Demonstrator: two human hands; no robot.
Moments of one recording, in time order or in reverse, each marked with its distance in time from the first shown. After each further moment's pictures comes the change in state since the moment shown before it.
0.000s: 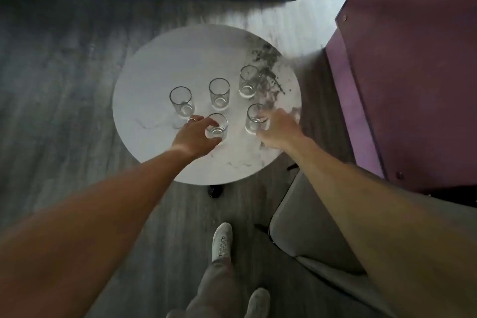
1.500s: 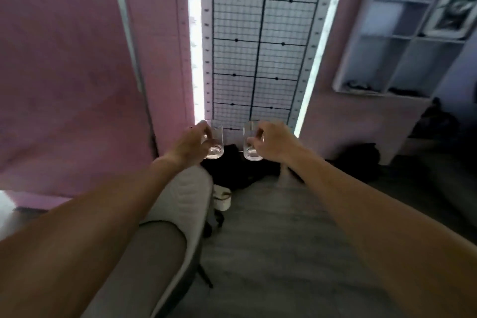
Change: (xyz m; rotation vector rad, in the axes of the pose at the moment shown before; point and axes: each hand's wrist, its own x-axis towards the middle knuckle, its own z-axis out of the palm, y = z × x) left_hand -0.451 0.527 0.194 -0.063 -0.483 1.535; right_hand -0.758 0.180 -0.118 0.001 1.106 0.933
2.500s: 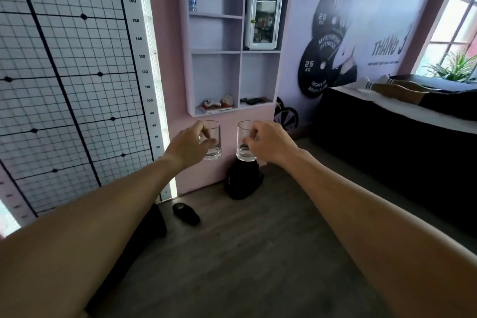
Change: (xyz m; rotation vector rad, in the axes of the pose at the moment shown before) left_hand 0.423 0.315 0.386 -0.188 -0.304 0.378; right_hand 0.142 0.466 -0.233 -0.142 0.336 0.495
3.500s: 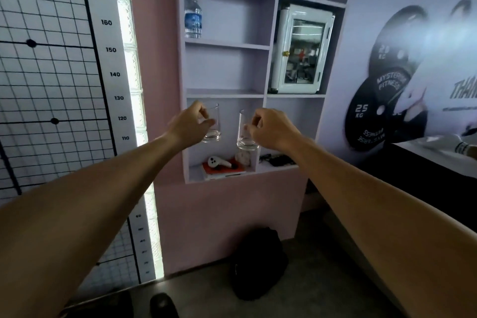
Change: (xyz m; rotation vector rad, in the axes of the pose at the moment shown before) left_hand 0.585 -0.097 0.080 0.065 0.243 -0.055; right_hand 0.601 0.172 0.052 0.073 0.006 -0.219
